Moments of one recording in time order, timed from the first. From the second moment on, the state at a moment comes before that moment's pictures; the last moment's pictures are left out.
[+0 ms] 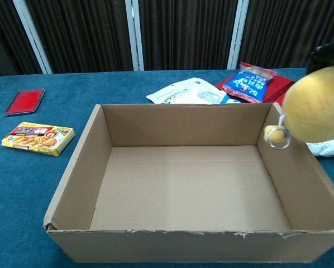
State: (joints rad) left arm -0.12 -1.14 0.00 -1.58 1.60 1.50 0.06; right arm 0.30 -1.26 0.13 -1.94 -1.66 1.30 -0.88
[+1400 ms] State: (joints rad) left arm -0.12 -1.15 0.00 -1.55 1.60 1.50 0.04; right arm 0.56 -1.57 0.25 -2.13 -1.16 1.09 -1.46
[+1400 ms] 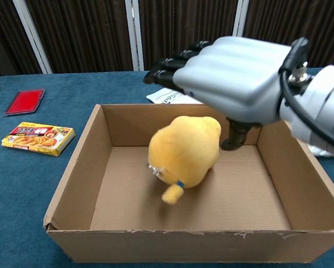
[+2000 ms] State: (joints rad) left arm -0.10 -1.17 -0.02 -1.57 1.58 1.53 0.12; right arm 0.54 -1.16 0.38 -2.08 -1.03 1.06 -1.14
